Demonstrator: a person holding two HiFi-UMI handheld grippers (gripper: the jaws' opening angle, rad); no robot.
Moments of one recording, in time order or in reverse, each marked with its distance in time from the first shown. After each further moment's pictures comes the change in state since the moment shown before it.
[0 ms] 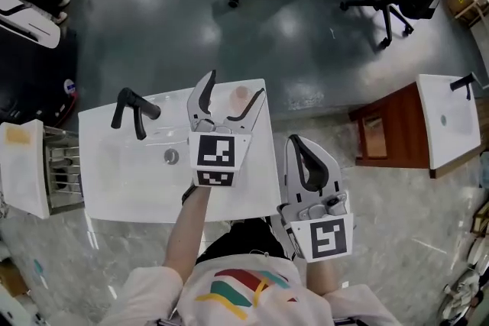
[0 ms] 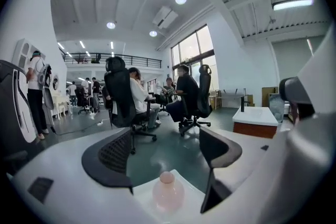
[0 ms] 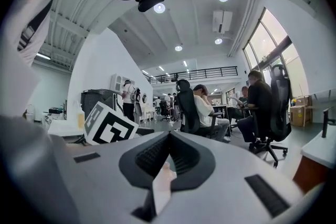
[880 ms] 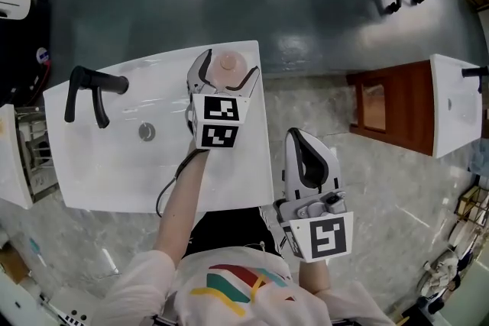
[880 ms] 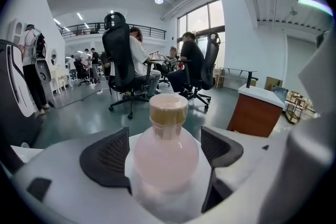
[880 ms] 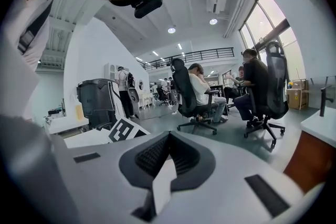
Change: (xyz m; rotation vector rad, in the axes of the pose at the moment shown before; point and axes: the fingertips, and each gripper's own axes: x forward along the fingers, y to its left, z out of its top) left arm 0.079 -0.008 -0.163 -0.077 0.314 -0.016; right arm 0.016 -0.021 -0.091 0.089 0.180 -0.015
